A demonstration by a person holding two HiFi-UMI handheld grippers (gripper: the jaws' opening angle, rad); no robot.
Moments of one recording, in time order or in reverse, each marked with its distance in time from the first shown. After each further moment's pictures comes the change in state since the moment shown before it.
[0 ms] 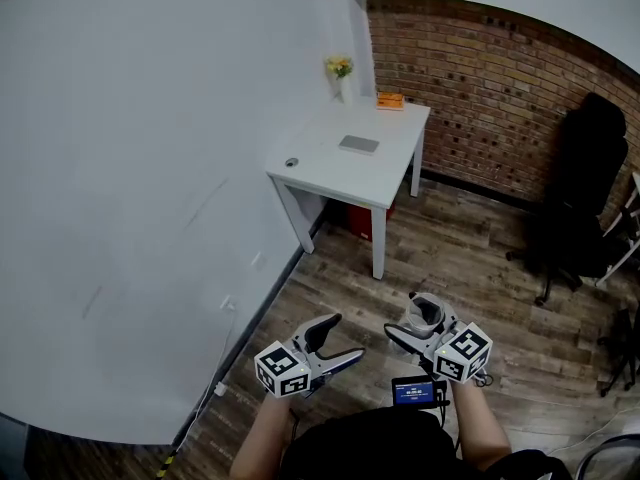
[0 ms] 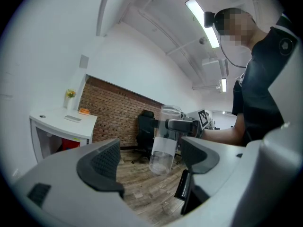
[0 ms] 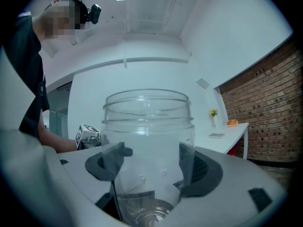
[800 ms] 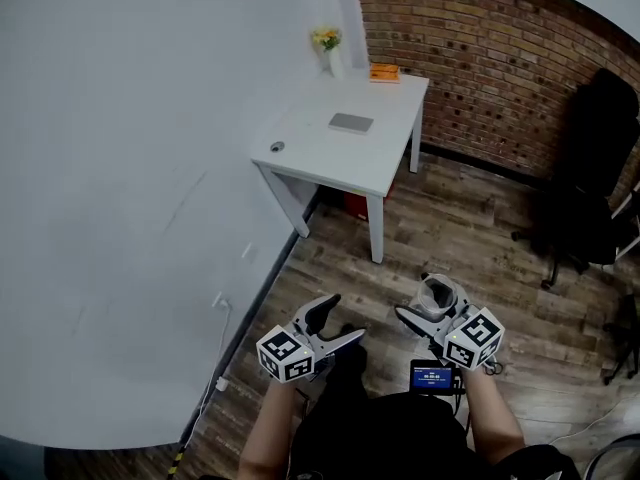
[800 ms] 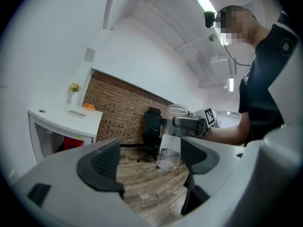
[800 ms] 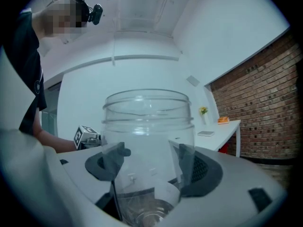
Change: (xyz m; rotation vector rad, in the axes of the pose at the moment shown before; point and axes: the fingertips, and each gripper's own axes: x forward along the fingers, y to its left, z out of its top) left arm 0.062 0.087 -0.003 -0.043 0.025 0.039; right arm 0.022 -0.099 -0.006 0.028 0.014 -0.072
